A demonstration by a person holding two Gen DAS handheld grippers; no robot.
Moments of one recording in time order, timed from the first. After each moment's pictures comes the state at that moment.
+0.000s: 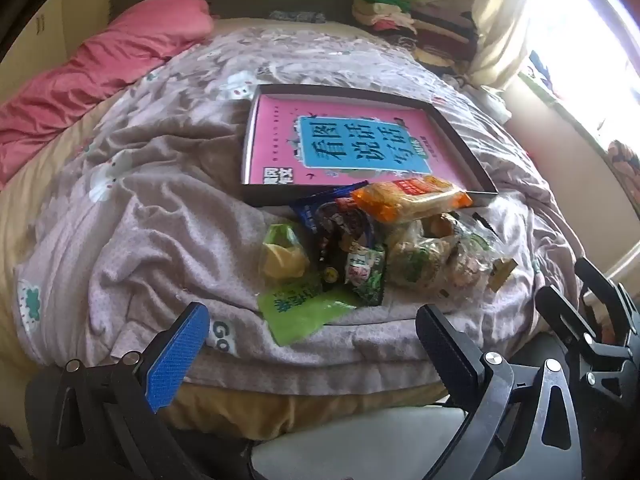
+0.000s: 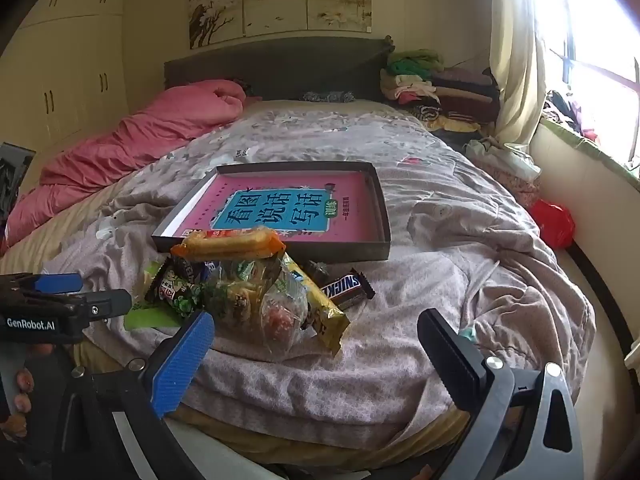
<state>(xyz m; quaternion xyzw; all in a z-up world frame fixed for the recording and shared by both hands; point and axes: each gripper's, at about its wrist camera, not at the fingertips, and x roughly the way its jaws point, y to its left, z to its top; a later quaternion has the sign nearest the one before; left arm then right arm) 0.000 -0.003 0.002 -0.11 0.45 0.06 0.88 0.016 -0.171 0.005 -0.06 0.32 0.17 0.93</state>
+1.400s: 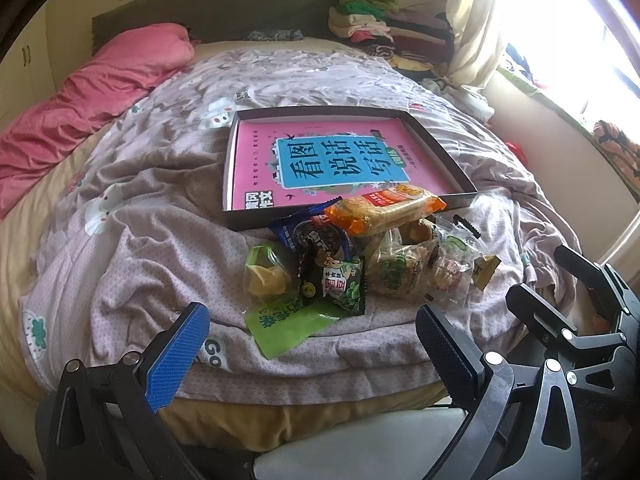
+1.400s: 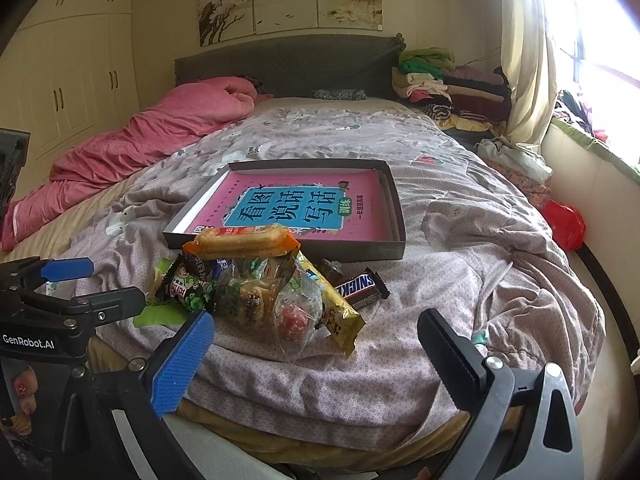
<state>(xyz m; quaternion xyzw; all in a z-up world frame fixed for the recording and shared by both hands) -0.004 -0.022 0.011 -0.07 0.43 0.04 0.90 0.017 -0.165 0.001 -0.06 0.33 0.19 0.92</state>
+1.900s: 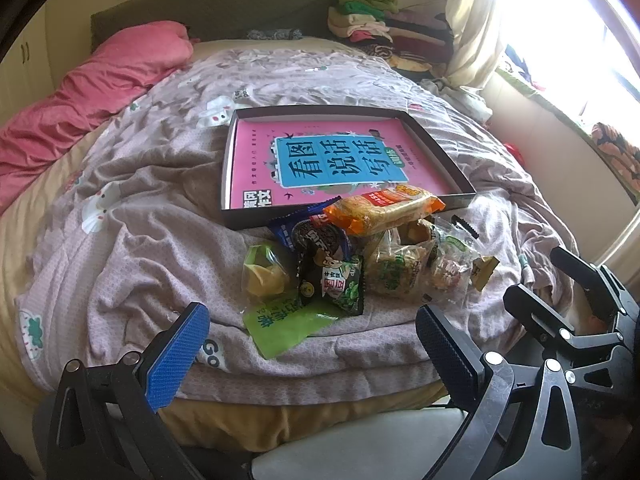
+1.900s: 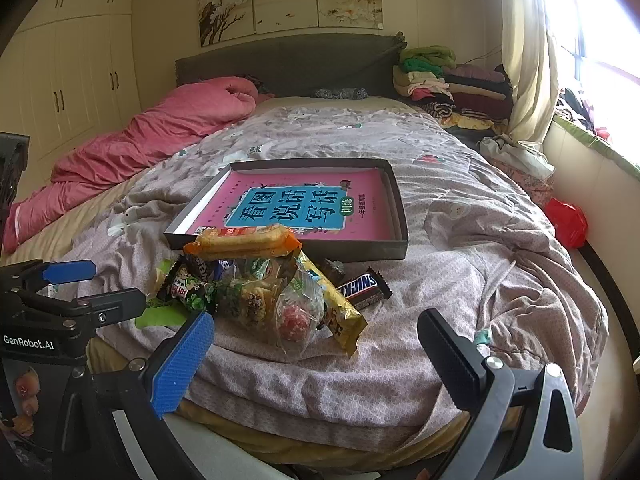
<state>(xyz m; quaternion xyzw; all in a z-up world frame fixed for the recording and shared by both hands) -0.003 -0.026 0.010 -0.07 0.43 0.04 0.90 0.019 -0.164 0.000 -0.06 0.34 0.19 0.92</state>
